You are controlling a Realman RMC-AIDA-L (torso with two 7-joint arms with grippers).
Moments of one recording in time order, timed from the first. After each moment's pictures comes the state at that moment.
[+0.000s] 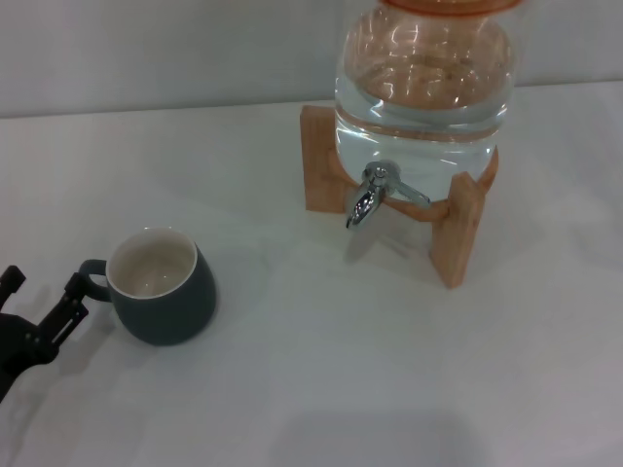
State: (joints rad) left arm -0.25 -2.09 1.07 0.08 -2.35 -1.34 2.58; right arm 0.35 1.85 -0.30 -0.66 1.48 1.21 -1.60
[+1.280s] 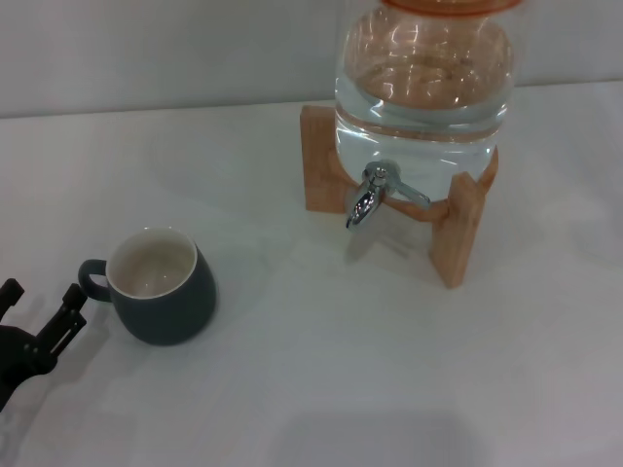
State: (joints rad) left arm -0.25 -2.09 1.08 0.05 -2.36 -1.34 2.58; right arm 0.36 1.85 -0.30 -0.66 1.48 1.21 -1.60
